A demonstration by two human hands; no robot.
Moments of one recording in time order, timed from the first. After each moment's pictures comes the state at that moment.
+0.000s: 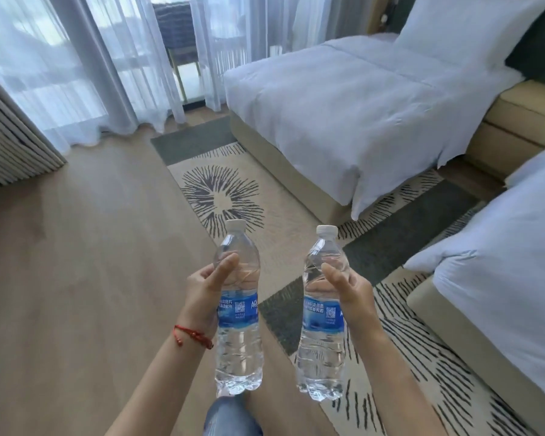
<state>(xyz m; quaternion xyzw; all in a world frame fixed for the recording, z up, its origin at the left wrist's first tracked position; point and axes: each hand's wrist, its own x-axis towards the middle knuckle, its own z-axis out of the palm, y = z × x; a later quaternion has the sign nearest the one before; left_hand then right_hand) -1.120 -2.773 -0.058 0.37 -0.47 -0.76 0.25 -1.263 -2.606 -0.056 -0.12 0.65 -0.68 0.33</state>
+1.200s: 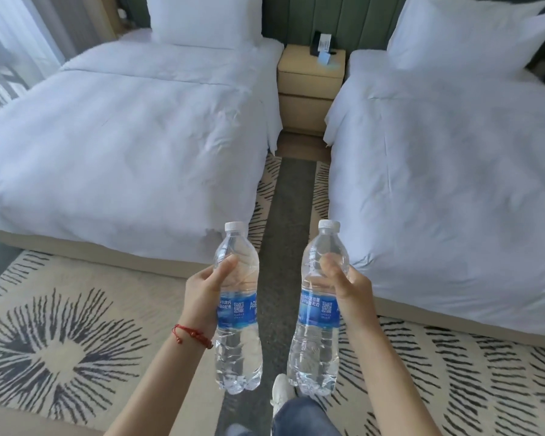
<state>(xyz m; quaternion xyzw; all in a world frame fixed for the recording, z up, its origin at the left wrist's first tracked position) -1.639 -2.866 -0.066 0.21 -0.62 -0.75 -0.06 -1.626 -2.656 -0.053 0.16 0.68 -0.72 0.02</state>
